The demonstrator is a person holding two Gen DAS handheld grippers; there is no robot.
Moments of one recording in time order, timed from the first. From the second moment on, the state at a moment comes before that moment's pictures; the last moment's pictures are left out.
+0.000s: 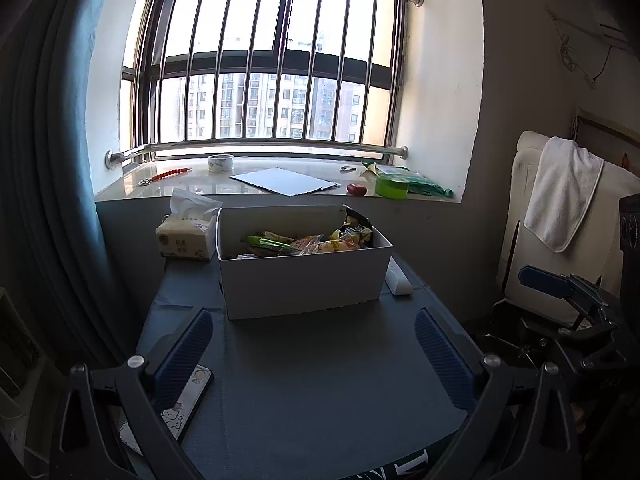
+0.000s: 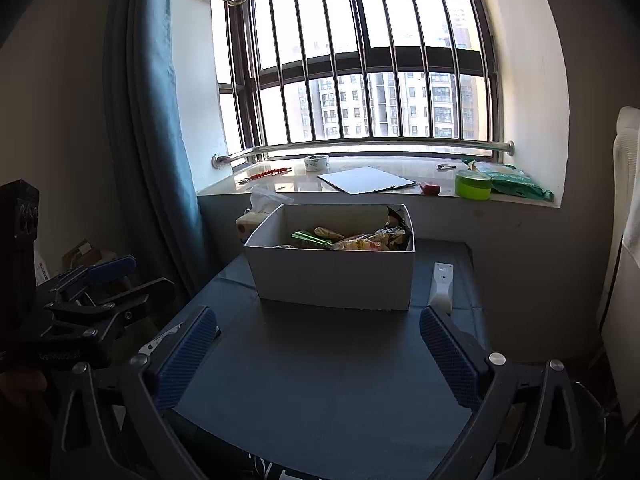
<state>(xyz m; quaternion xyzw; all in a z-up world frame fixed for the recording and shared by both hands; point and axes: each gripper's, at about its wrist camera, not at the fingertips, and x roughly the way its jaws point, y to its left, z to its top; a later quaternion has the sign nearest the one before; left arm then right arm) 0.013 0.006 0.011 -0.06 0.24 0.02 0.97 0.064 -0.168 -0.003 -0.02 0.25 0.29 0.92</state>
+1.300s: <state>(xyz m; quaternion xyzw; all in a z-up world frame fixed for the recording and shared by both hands) 0.013 0.004 0.009 -0.06 0.24 0.02 0.97 0.062 -0.167 -0.002 -0.02 0.25 0.29 0.92</state>
